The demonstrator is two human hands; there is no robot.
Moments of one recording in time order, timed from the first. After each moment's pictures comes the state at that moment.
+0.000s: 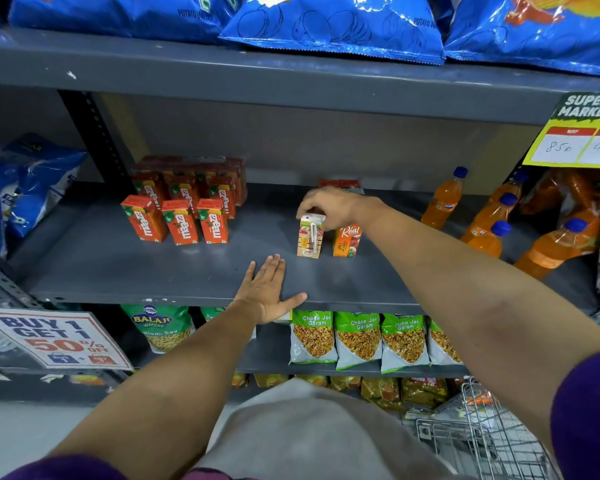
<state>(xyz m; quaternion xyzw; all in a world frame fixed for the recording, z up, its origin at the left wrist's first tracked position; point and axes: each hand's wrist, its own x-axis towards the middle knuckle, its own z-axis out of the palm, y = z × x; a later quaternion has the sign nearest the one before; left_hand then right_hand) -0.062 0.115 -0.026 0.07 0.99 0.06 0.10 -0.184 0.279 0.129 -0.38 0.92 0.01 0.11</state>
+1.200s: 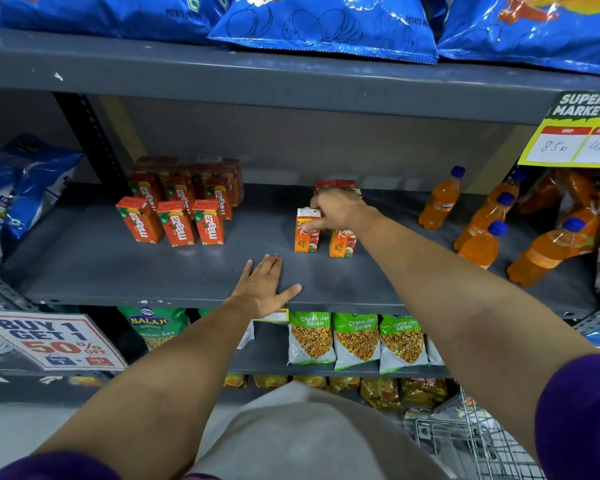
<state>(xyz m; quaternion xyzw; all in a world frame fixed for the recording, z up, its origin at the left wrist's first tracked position) -0.067 0.116 -0.017 0.07 0.99 0.13 0.07 -0.187 0.287 0.117 -0.28 0.96 0.05 0.04</state>
